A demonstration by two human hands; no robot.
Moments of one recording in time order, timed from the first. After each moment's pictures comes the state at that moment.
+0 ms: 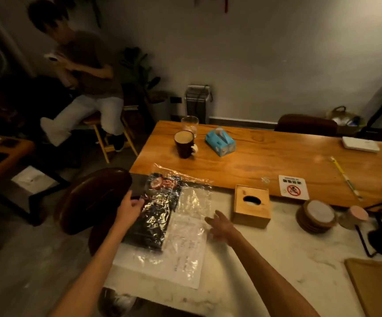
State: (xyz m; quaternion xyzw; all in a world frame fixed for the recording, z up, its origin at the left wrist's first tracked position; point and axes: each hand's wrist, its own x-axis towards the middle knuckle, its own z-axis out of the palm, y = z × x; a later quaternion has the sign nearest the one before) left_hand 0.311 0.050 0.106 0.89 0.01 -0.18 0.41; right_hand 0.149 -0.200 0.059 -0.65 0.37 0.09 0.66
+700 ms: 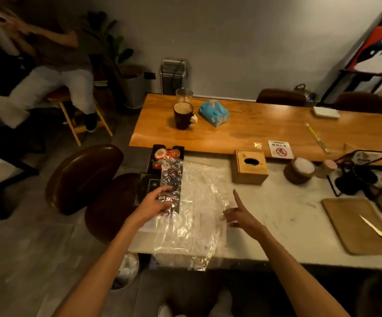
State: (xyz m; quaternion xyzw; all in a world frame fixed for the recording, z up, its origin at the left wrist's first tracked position) left_hand 0.254 0.105 0.091 0.74 -0.20 -0.40 0.51; right_hand 0.041 -0.137 0.059 -0.65 0.39 0.06 0.65
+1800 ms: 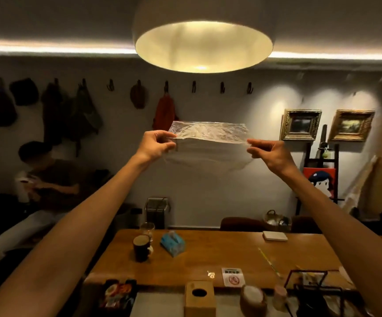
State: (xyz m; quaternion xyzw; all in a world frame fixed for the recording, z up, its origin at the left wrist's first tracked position) left_hand 0.198 -0.127 0.593 0.67 -0.45 0.08 0.59; right_hand -0.038 -0.369 0.576 -0.81 0.11 -0.46 0.35
